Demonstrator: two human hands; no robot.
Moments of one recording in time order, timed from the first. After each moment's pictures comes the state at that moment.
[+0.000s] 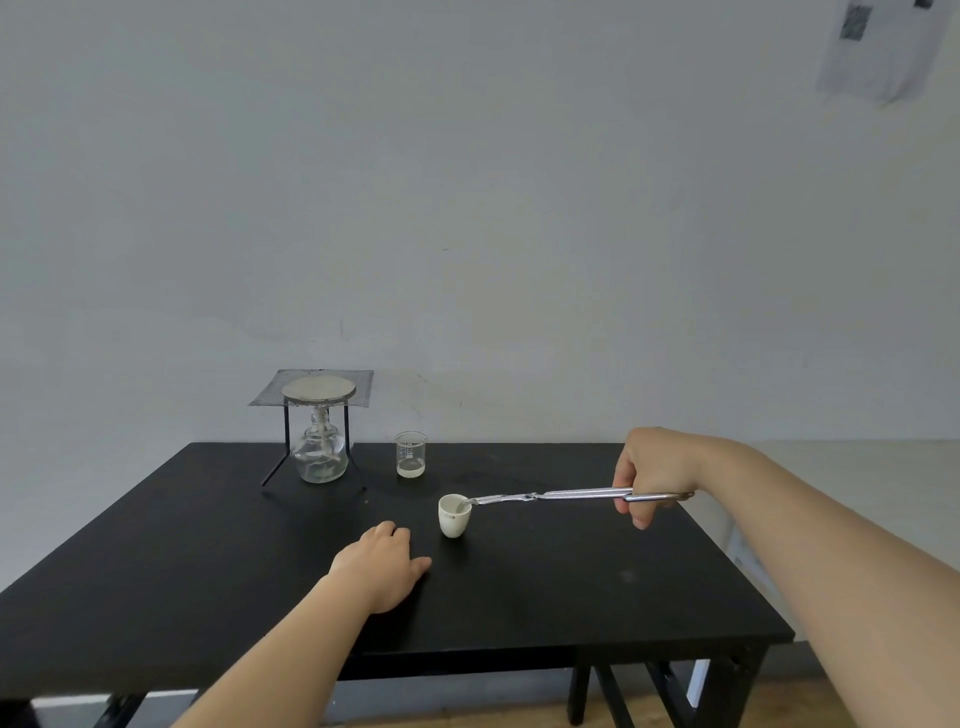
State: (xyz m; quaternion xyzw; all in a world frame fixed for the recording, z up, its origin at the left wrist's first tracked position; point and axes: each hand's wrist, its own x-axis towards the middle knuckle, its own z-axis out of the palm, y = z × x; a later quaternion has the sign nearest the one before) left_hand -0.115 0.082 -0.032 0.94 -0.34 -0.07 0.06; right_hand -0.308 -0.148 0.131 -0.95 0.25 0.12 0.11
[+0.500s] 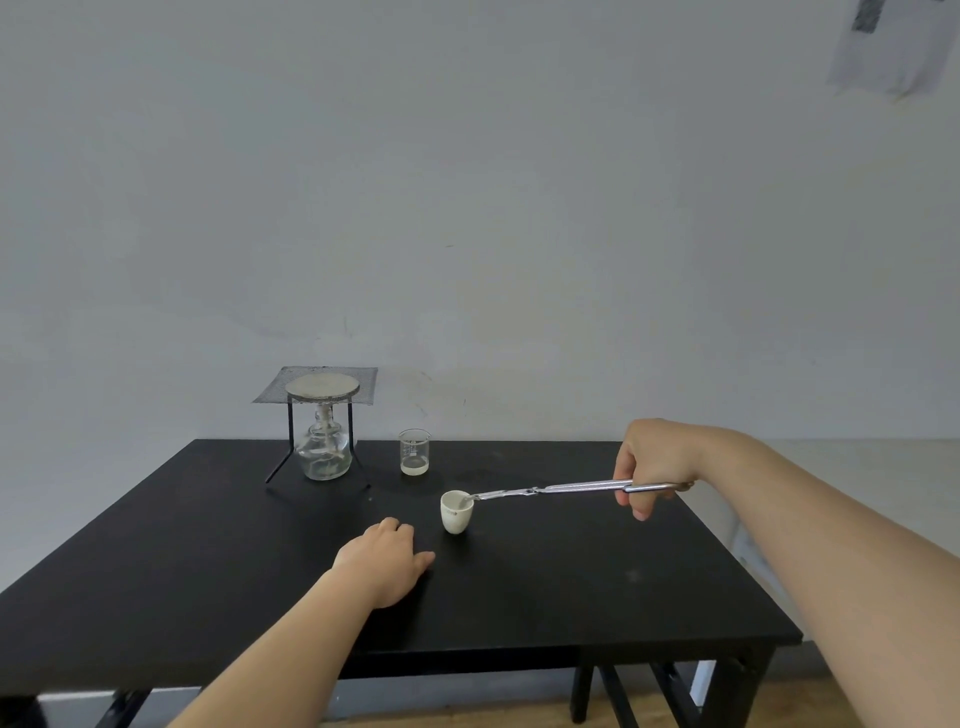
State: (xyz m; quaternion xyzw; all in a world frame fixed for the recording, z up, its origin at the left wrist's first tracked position) left_hand -0.110 0.081 -0.031 0.94 -0.34 -0.07 0.05; right_hand -0.299 -0.149 0.136 -0.95 0.25 0.12 0.11
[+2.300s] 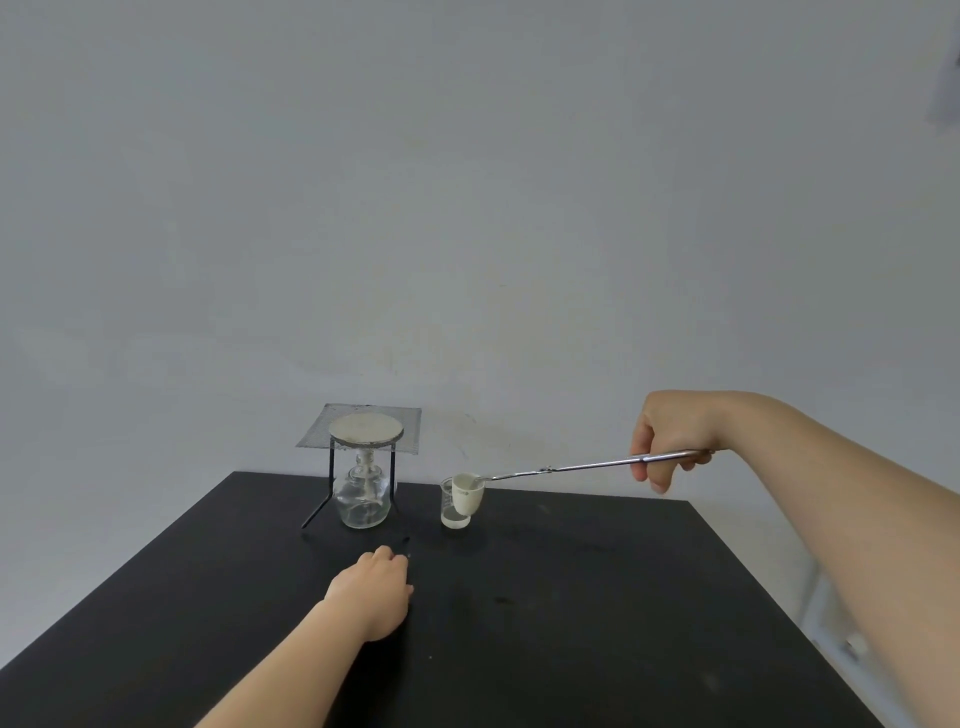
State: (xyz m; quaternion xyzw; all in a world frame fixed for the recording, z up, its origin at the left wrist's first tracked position) left_hand -0.039 0.107 -0.026 0.94 -0.32 -0.06 0.04; right_hand -0.220 -0.146 0.210 -0.97 0.22 0.10 0.10
